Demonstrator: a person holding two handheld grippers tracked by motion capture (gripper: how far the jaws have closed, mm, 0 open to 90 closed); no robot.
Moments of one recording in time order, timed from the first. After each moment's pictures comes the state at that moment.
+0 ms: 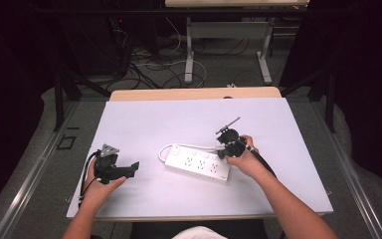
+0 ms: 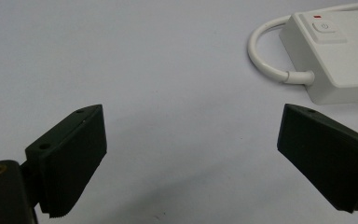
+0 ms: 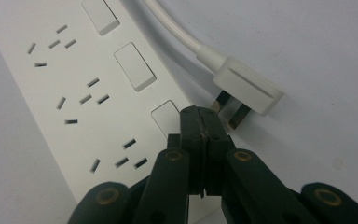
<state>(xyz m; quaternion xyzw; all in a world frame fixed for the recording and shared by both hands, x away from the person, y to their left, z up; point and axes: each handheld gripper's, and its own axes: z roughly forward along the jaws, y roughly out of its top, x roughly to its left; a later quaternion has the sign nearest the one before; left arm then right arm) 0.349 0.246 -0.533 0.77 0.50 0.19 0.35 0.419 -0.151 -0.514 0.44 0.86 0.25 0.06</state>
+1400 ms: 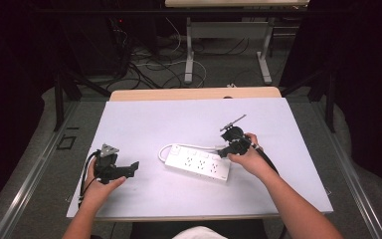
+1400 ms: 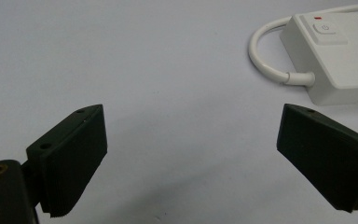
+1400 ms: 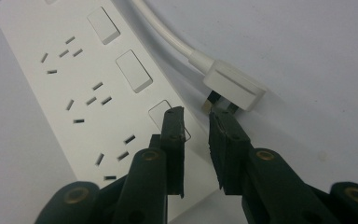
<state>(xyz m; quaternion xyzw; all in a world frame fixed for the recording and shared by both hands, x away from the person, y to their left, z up) 0.349 0.247 -0.532 0.77 0.50 0.19 0.35 0.418 -0.163 -0.501 0.45 0.86 0.25 0.05</state>
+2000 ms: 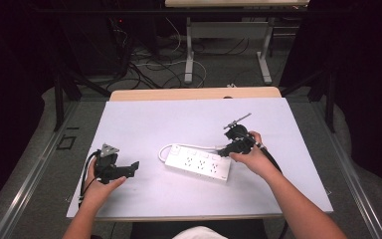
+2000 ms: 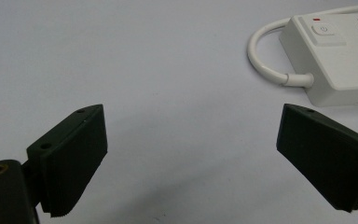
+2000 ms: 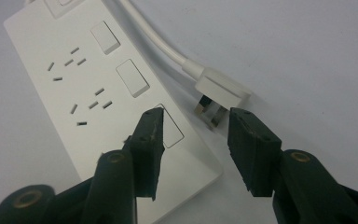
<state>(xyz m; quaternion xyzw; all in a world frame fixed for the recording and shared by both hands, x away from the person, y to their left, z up) 0.349 0.247 -0.532 0.77 0.50 0.20 0.35 0.414 -0.170 -0.491 0.45 0.85 0.28 0.06</state>
